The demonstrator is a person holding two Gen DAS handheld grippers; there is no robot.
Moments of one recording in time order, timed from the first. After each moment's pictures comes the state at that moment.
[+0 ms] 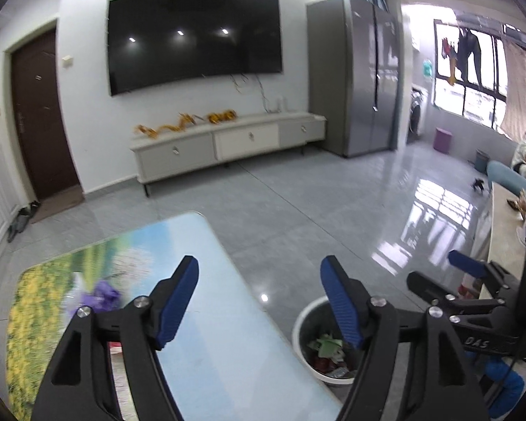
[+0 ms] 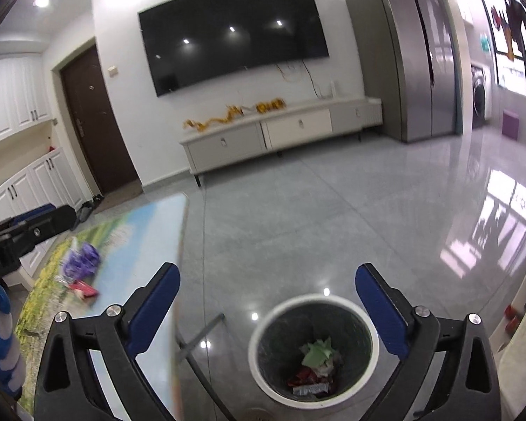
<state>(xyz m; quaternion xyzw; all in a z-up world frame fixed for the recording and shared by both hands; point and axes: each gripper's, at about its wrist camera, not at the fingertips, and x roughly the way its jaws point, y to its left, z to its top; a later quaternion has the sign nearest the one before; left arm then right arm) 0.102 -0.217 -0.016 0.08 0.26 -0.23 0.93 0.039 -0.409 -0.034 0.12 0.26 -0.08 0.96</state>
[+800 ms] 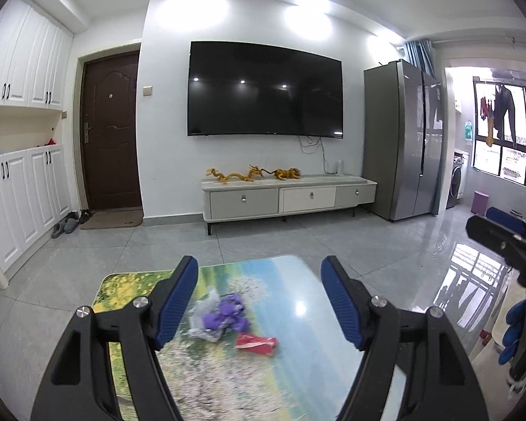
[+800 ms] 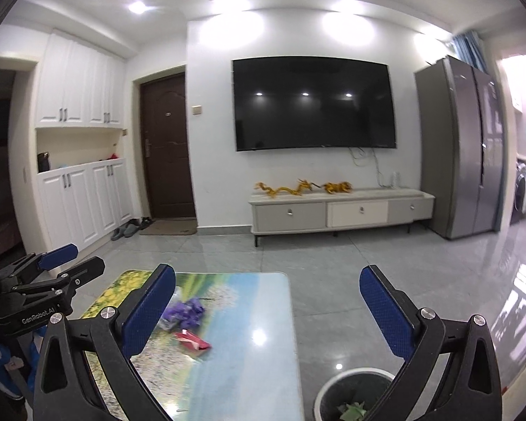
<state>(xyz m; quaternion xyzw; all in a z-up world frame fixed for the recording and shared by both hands) 0.050 -0.022 0.040 0.02 0.16 -0.14 0.98 0.007 -0.258 0.100 0.02 0.14 0.04 0.99</state>
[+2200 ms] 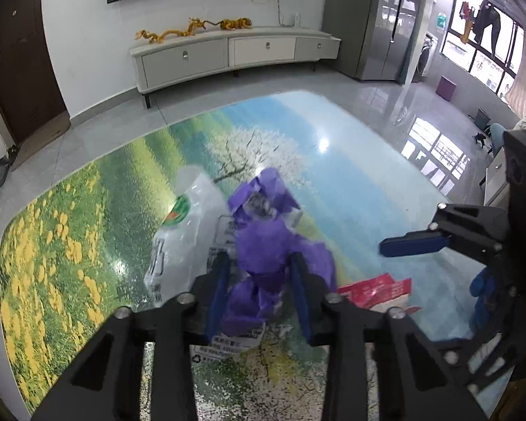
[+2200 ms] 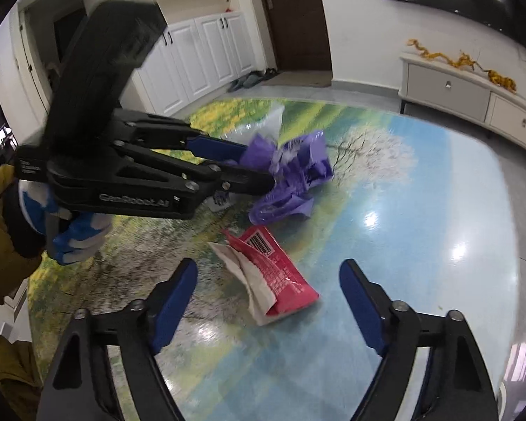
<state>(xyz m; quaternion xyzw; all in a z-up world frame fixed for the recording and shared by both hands) 0.280 -0.017 -0.160 0.10 0.44 -0.26 0.85 0.235 -0.140 -0.145 -0.03 0.42 0.32 0.85</state>
